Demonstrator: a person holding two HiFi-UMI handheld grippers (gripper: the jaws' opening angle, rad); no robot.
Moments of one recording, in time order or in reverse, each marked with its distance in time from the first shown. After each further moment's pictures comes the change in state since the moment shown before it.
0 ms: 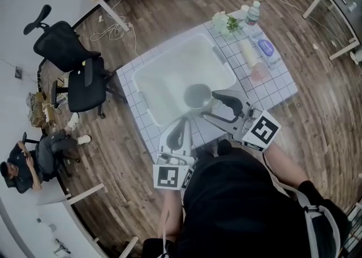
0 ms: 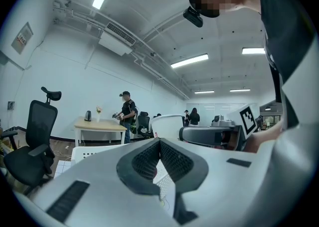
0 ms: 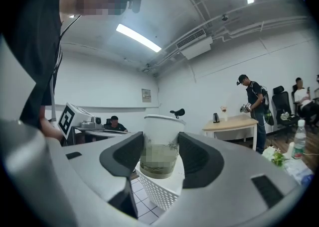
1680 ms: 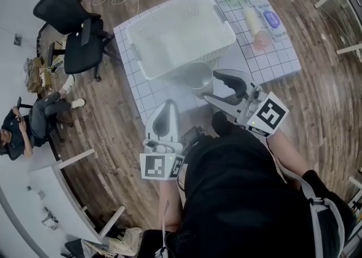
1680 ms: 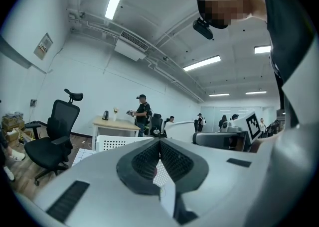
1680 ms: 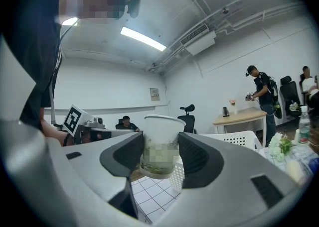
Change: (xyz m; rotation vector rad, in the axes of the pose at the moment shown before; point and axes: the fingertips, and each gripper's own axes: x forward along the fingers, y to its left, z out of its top) left arm -0.084 -0.024 -0.018 -0.070 -0.027 0.183; right arm -0.047 0.062 -0.025 0.042 0.023 0.111
